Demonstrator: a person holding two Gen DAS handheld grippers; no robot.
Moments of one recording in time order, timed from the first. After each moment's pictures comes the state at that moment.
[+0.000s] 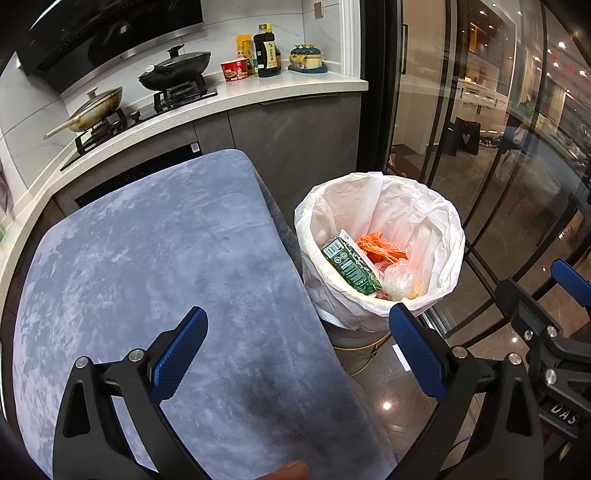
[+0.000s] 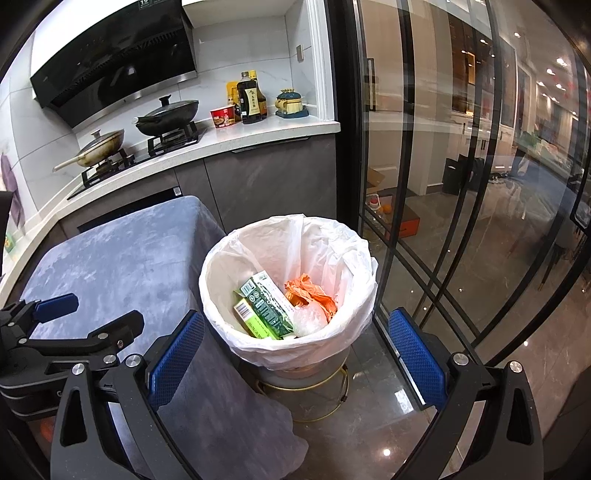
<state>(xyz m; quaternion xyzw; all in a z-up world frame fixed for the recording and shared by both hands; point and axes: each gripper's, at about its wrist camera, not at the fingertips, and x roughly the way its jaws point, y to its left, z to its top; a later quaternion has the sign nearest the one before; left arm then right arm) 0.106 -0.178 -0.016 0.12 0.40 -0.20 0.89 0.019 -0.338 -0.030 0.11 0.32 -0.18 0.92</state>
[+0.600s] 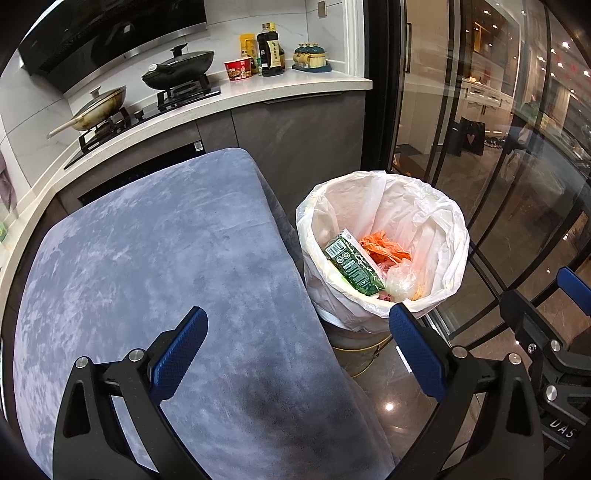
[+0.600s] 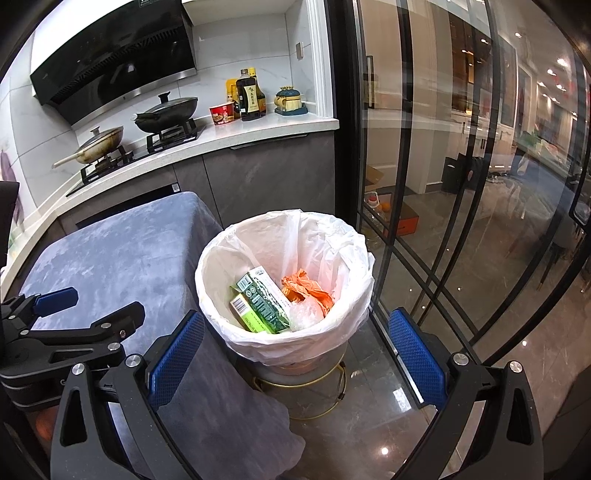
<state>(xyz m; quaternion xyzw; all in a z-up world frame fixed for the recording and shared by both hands) 0.106 -0.184 -0.020 0.12 0.40 -0.19 0.89 0.017 -0.340 -0.032 0.10 0.33 -0.18 0.92</state>
